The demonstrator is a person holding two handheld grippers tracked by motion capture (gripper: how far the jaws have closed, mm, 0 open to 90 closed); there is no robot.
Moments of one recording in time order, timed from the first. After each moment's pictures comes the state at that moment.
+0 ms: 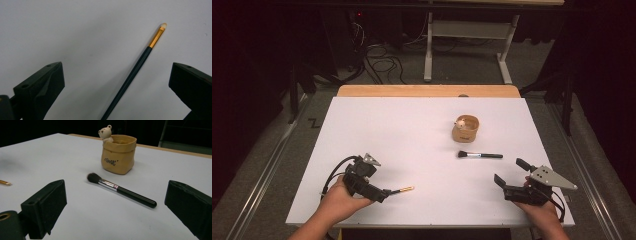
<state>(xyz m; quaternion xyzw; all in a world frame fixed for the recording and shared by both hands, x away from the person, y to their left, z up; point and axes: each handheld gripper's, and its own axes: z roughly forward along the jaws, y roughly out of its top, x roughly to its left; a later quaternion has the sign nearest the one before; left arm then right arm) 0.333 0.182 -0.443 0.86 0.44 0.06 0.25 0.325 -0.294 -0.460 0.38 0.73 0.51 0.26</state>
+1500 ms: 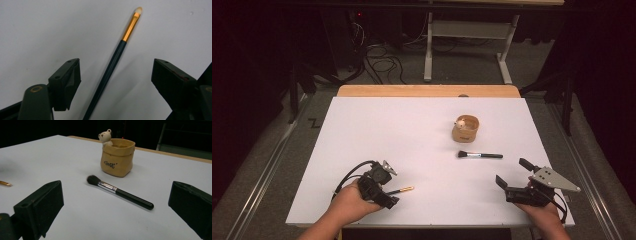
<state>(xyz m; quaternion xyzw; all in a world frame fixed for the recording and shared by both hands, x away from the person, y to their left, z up) 0.330 0.146 -0.451 0.91 0.36 0.03 0.19 0.320 -0.295 -0.455 0.37 0.72 0.52 0.28</state>
